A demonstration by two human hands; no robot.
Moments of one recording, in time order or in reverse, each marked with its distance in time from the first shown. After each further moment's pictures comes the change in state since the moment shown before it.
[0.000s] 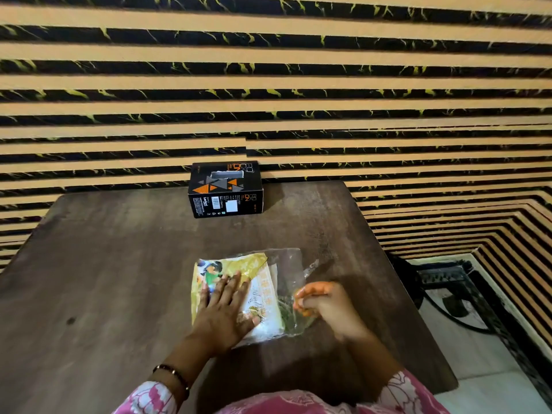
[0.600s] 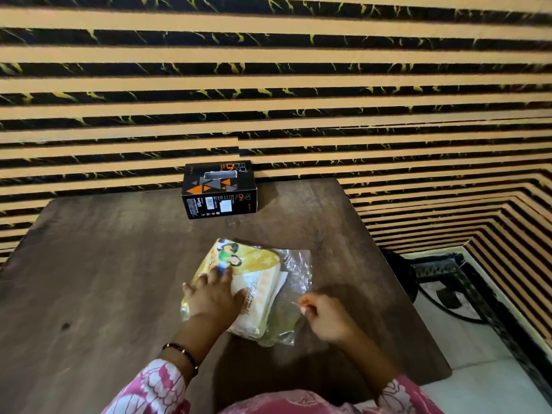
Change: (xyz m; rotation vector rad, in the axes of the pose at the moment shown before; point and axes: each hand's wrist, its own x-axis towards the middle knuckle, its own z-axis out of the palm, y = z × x) left_hand 0.016 0.016 -0.040 0.128 -0.099 -0.341; right_hand -0.014 0.016 -0.002 -0.748 0.007 -0.118
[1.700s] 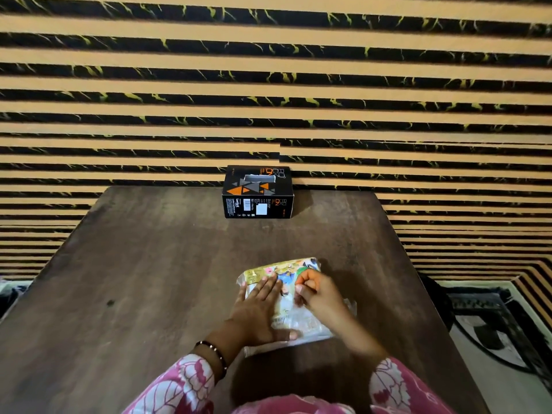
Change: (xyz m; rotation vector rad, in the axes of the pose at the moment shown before) left_hand -0.002 0.001 0.024 -0.191 -0.110 0.389; right_hand 0.039 -0.062 0.011 0.582 -0.002 -0.143
